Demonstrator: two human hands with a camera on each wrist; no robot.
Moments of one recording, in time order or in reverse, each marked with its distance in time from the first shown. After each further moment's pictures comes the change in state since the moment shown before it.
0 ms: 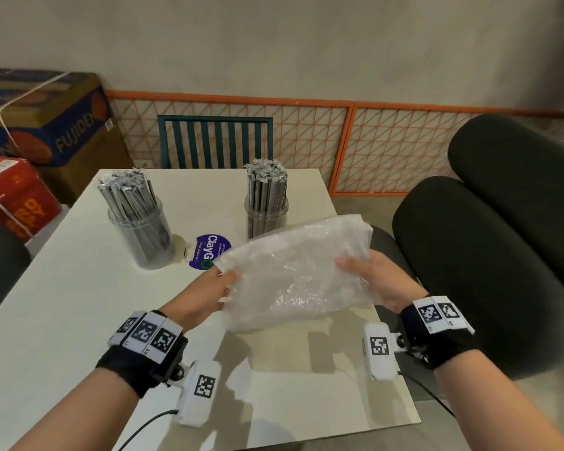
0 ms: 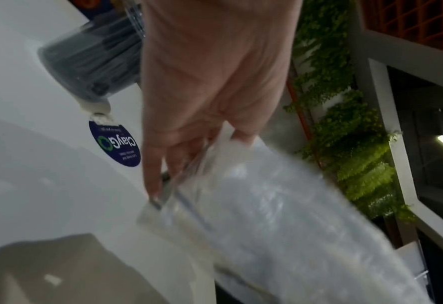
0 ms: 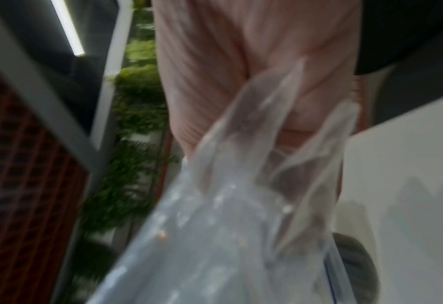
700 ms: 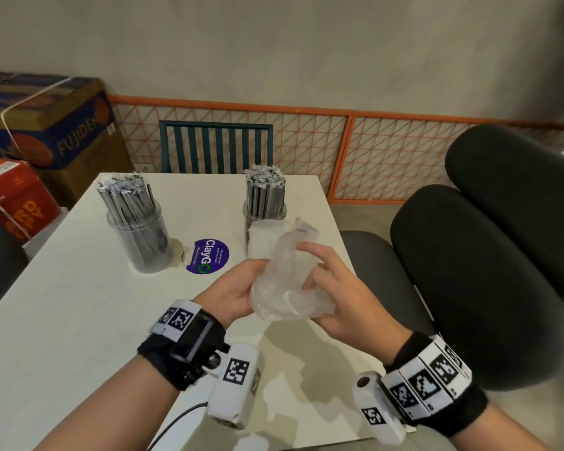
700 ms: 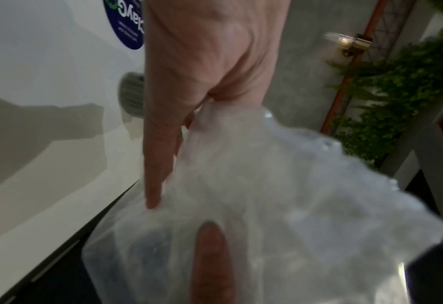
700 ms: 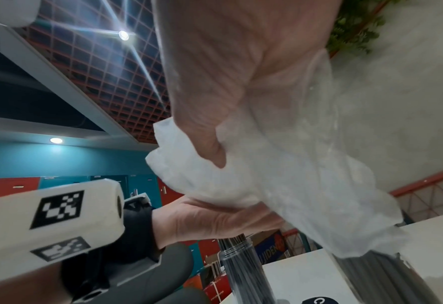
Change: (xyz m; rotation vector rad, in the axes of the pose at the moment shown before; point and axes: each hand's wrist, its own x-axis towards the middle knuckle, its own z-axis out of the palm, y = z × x) left_hand 0.013 0.030 0.056 -0.638 -0.356 -0.186; right_hand -0.033 0.006 0.056 -1.194 0.026 -0.895
